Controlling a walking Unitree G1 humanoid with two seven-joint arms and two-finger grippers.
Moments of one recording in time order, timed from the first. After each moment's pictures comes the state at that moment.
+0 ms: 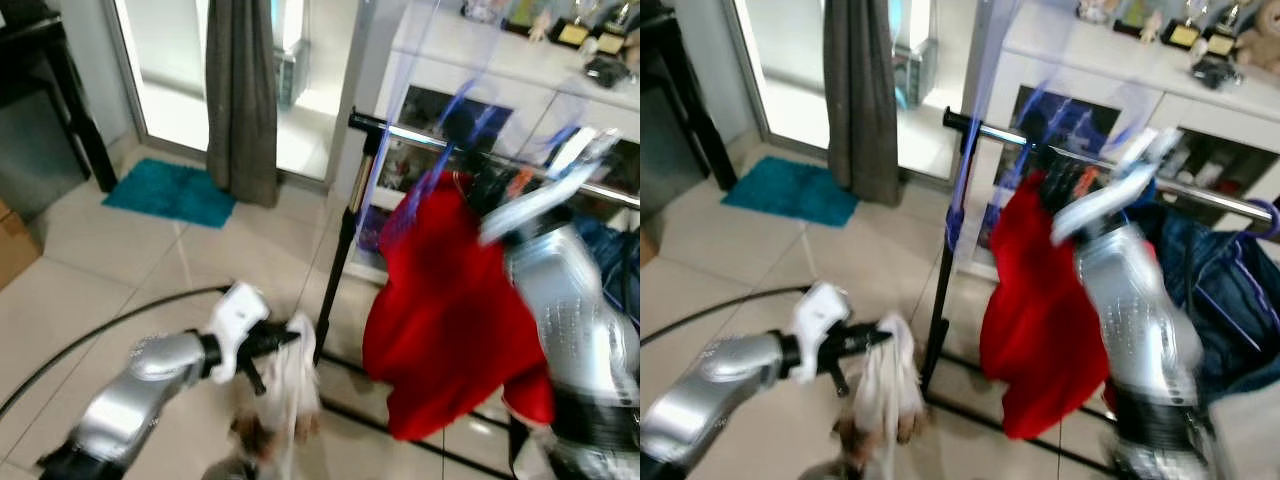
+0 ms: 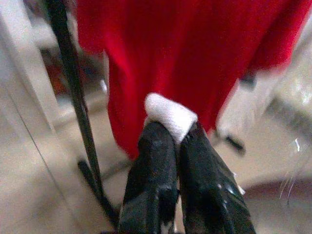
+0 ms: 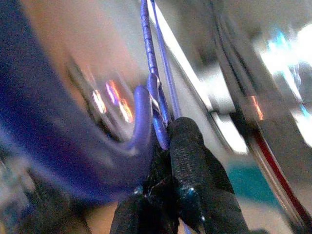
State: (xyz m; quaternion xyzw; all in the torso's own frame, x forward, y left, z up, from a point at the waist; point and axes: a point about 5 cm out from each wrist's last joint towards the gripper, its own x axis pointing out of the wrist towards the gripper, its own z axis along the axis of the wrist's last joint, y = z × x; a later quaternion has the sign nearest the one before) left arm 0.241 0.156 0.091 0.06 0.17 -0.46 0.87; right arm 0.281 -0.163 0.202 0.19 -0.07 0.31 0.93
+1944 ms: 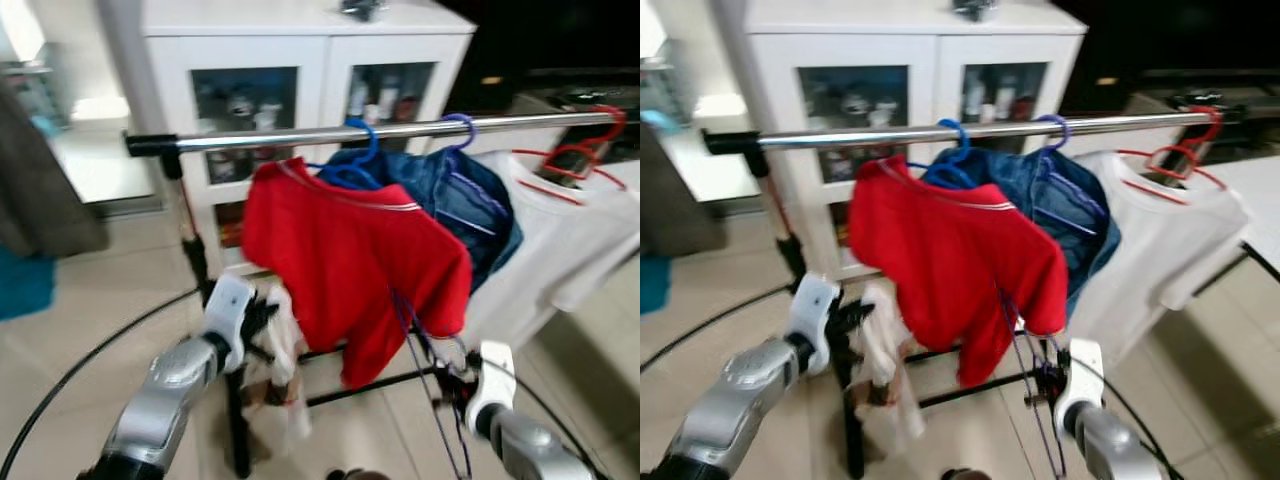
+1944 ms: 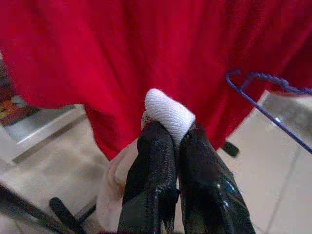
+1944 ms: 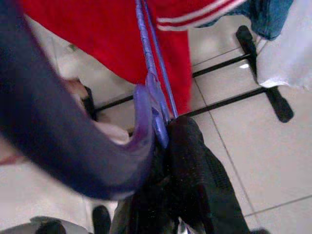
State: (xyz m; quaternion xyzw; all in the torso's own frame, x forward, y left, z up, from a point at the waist) left arm 0.255 0.155 0.056 0.04 0.20 -0.26 0.94; right arm 0.203 -0.197 -0.018 -0.01 0.35 0.12 0.93
